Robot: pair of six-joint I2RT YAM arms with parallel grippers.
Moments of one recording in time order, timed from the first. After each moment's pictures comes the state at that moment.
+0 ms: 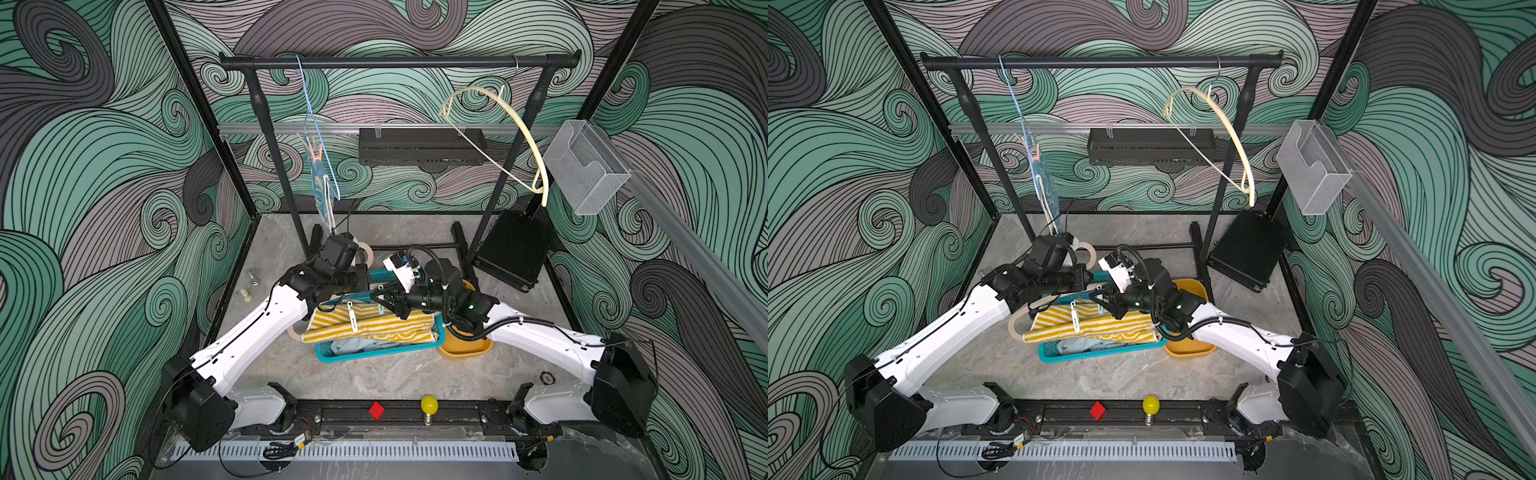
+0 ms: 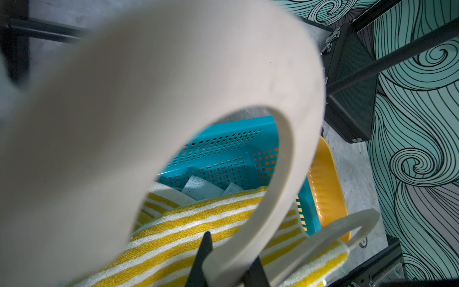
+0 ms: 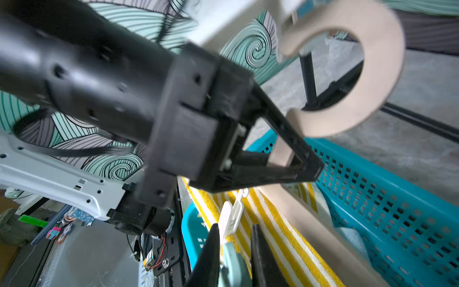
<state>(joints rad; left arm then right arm) -0.59 1.28 1.17 -0.71 0.03 -0.60 0.86 1.36 0.94 0.10 -0.43 0.28</state>
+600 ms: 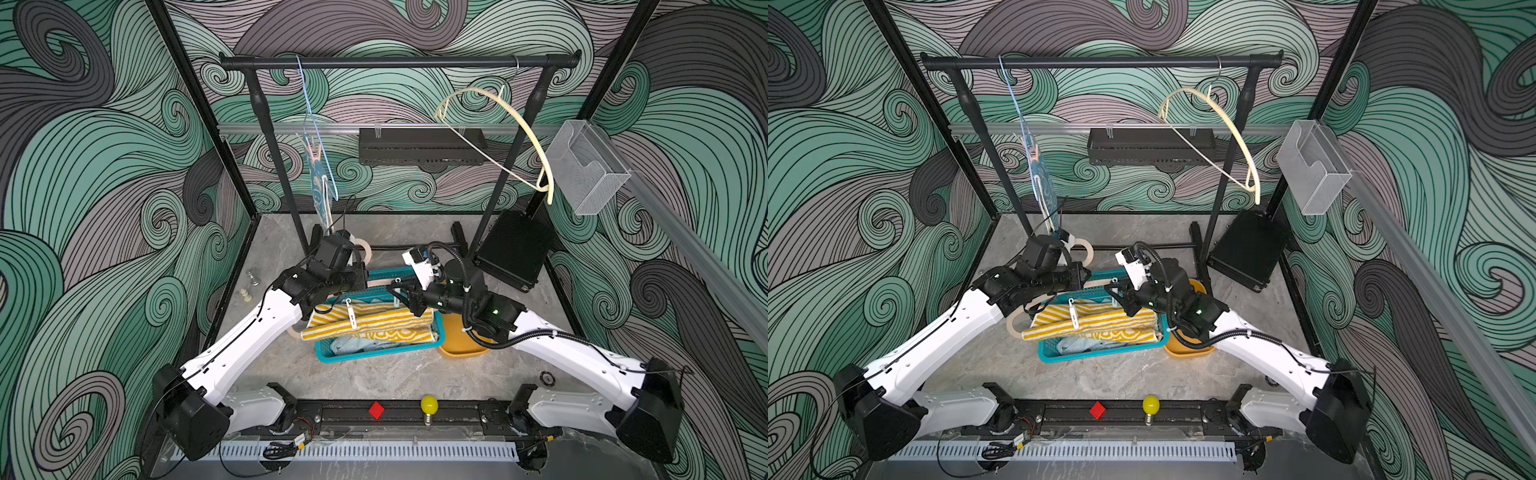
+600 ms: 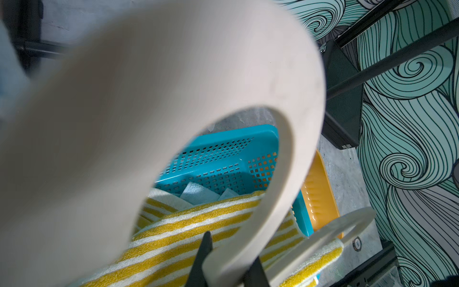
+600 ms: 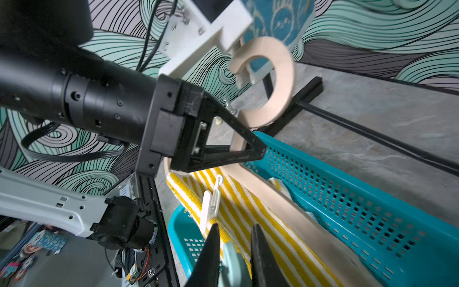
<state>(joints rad) -0.59 1.22 1.17 -0.69 0.00 -0.59 0.83 1.17 0.94 -0.10 -0.24 0.27</state>
